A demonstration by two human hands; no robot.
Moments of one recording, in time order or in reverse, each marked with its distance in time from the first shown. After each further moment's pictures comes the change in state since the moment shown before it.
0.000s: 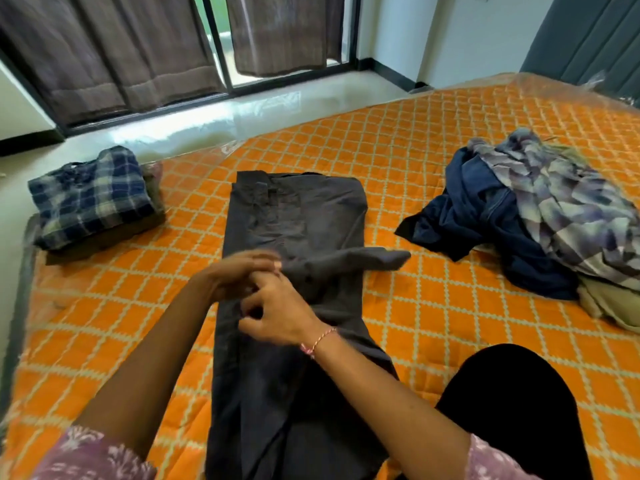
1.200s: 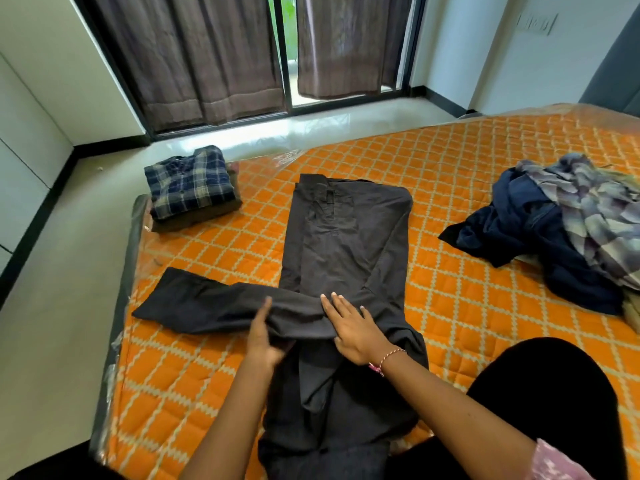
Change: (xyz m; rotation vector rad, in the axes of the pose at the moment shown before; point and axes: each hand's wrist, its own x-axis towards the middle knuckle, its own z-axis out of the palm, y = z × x) left_hand -0.090 -0.141 0.029 -1.117 0.479 0.048; right_hand -0.082 -0.008 0.022 -0.436 -0.494 0.320
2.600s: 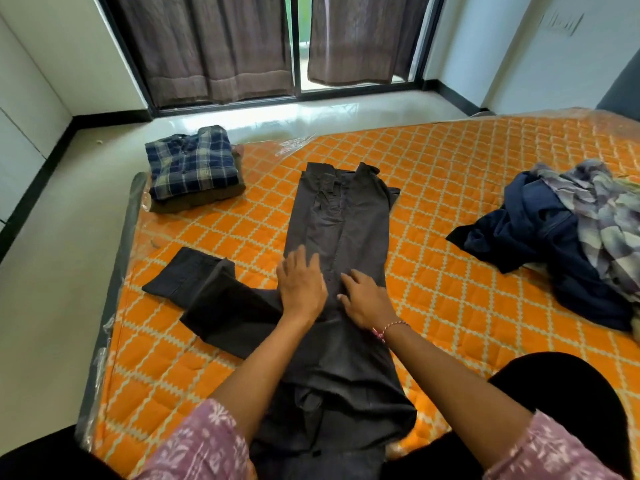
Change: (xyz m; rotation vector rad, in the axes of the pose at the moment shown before) left_hand 0.029 -0.015 0.068 1.831 0.164 0.992; right_hand 0.043 0.027 -0.016 0.043 0.213 0.194
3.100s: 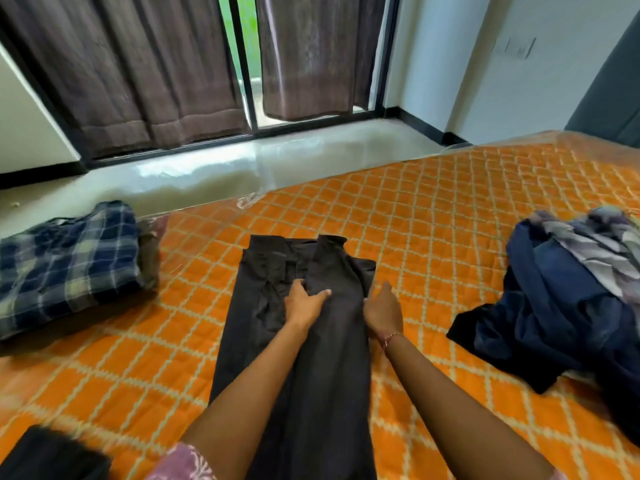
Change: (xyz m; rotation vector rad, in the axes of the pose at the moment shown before) left_hand 0.253 0.069 0.108 -0.768 -0.307 -0.400; right_hand 0.228 0.138 -0.045 0.660 0.299 0.519
